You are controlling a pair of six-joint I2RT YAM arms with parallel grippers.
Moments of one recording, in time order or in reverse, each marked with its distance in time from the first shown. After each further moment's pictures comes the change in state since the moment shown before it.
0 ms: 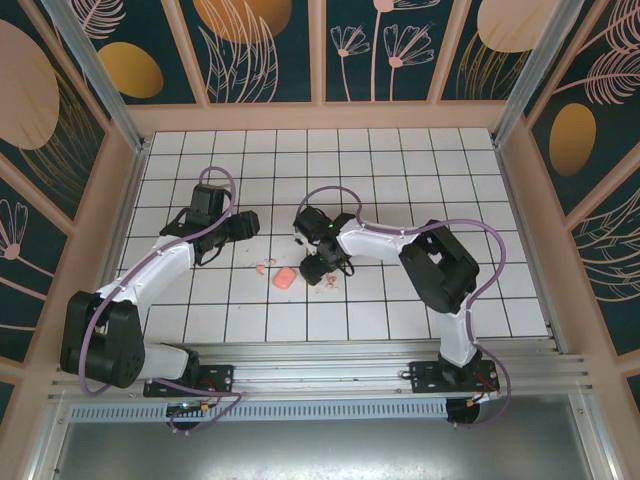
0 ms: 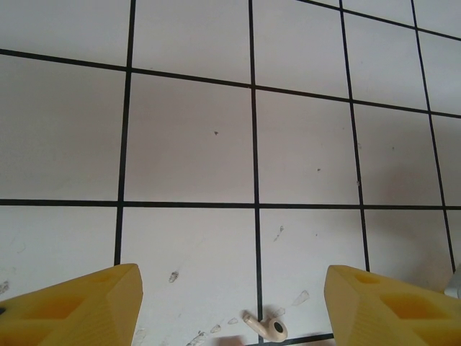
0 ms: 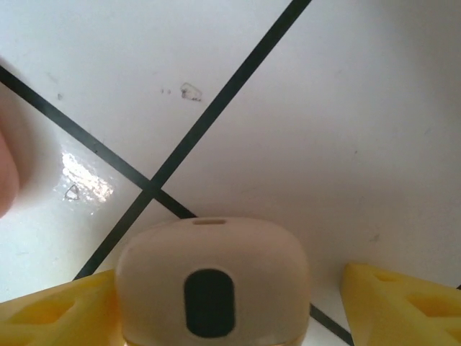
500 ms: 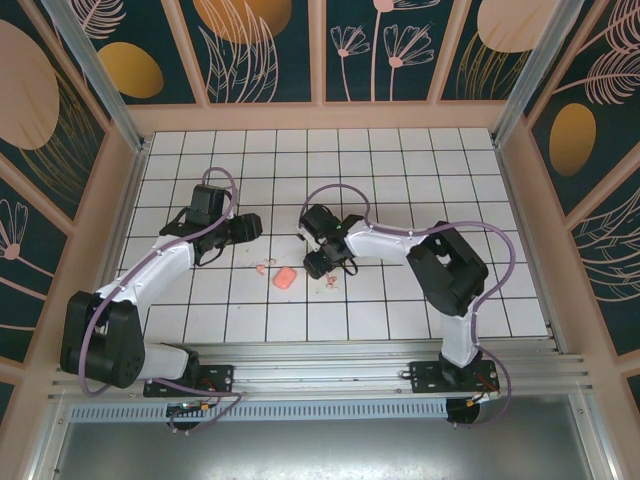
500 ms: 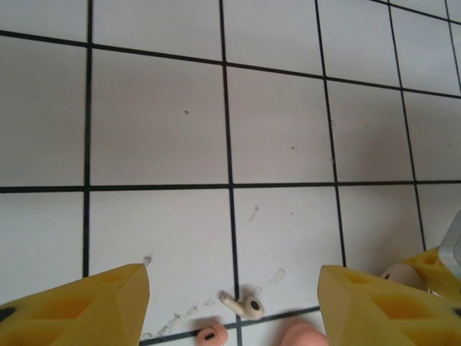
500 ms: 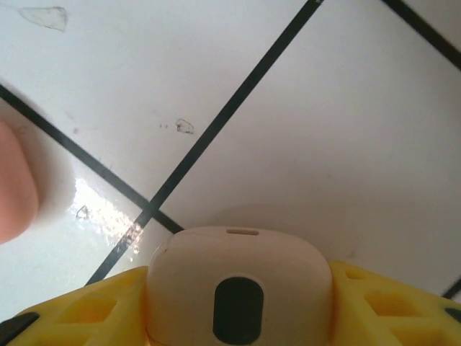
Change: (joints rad) left arm 0.000 0.000 0.011 -0.035 0.095 0.005; right arm -0.016 -0.080 -0.098 0.136 -0.019 0.002
